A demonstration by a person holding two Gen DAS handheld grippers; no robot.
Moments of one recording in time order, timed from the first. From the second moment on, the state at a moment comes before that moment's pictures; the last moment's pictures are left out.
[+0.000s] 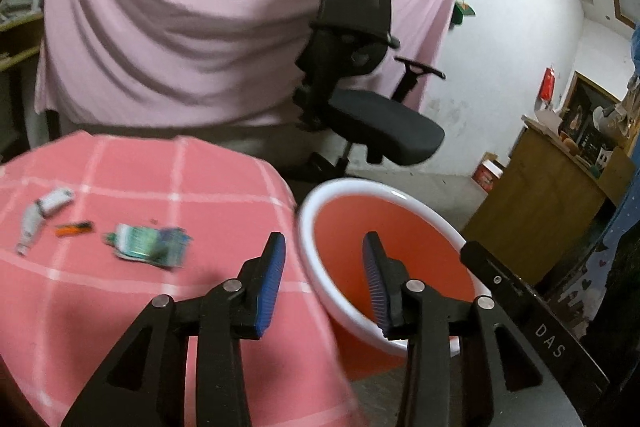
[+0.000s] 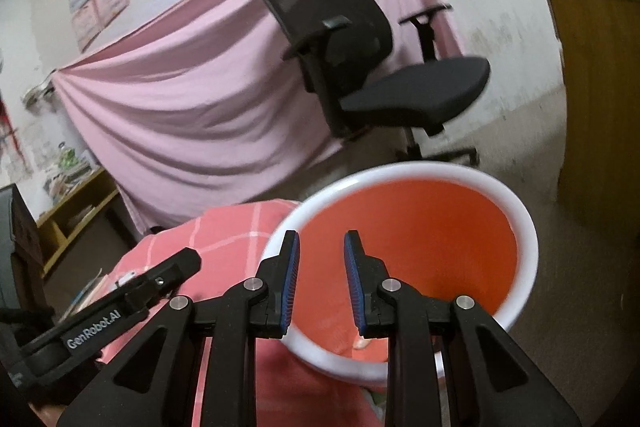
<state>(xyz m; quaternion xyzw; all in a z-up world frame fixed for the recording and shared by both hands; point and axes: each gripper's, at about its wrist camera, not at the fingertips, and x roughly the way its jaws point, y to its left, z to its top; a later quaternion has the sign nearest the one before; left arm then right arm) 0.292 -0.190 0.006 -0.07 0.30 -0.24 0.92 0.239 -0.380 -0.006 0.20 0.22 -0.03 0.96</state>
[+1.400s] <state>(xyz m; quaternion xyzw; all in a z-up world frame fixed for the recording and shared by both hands) 0.222 0.048 0.004 -0.08 0.05 -0.01 1.00 0.255 -0.213 0.024 -0.03 0.05 0.08 0.99</state>
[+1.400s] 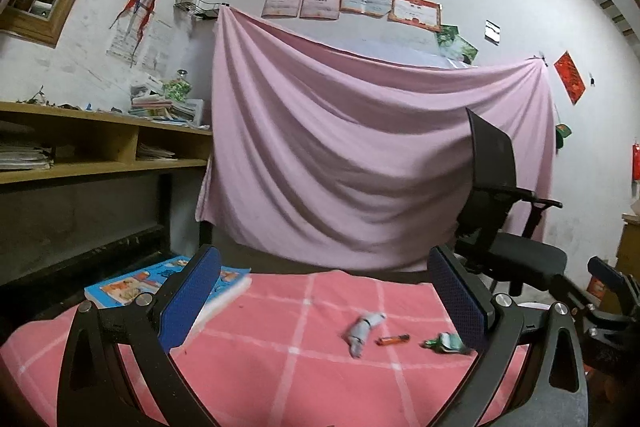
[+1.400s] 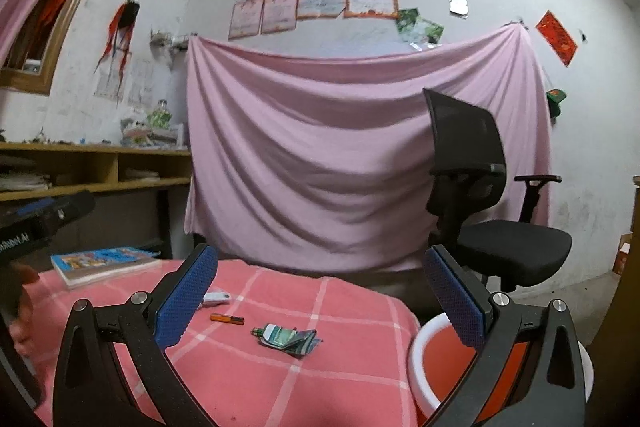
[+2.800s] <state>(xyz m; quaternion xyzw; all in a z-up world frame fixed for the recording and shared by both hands) 0.394 0.004 -0.066 -0.06 0.41 -0.14 0.90 0.381 -0.174 -0.047 -0.10 0.40 0.13 0.90</state>
